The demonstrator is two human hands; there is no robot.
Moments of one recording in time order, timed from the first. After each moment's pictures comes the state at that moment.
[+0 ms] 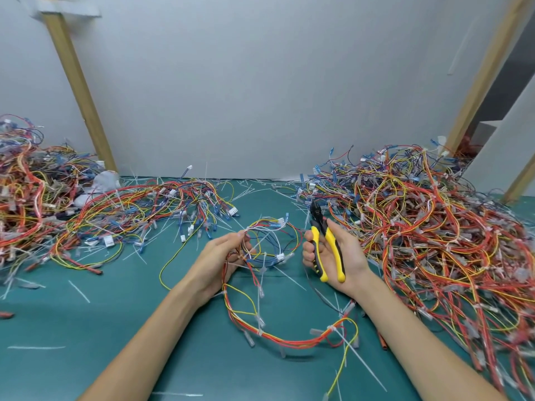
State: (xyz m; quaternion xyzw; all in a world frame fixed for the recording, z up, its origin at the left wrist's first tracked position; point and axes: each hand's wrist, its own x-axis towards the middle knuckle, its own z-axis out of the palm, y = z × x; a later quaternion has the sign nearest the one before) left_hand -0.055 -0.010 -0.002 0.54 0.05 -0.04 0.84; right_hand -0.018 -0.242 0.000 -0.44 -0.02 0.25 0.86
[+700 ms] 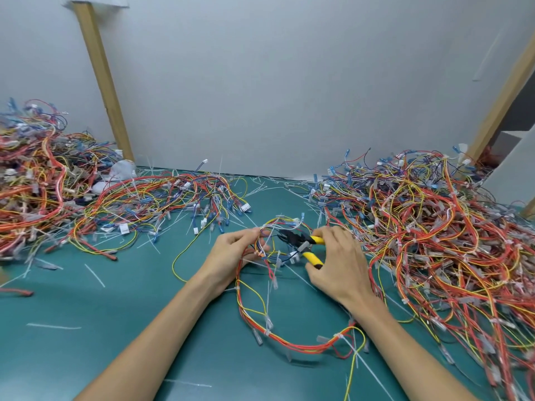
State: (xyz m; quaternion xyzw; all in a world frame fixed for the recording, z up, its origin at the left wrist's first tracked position) left_hand -0.052 -0.009 -0.009 0.56 0.02 -0.02 0.83; right_hand -0.039 -0.224 -0.012 -0.94 -0.17 -0.25 0.17
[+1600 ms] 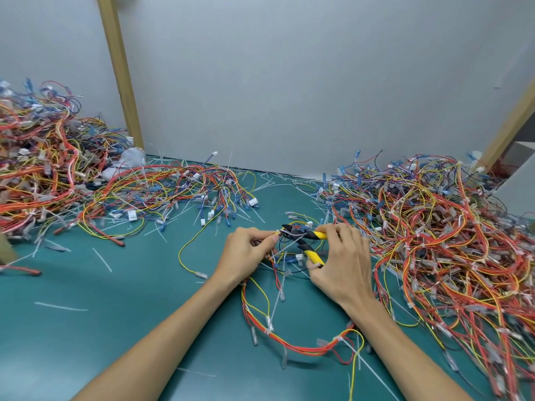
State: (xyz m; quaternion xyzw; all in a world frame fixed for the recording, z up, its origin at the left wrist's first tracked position) left_hand -0.055 -0.015 -0.019 0.82 -0.02 0.15 0.55; right_hand -0.043 -0.214 -0.014 -0.92 -0.17 -0.33 0.12
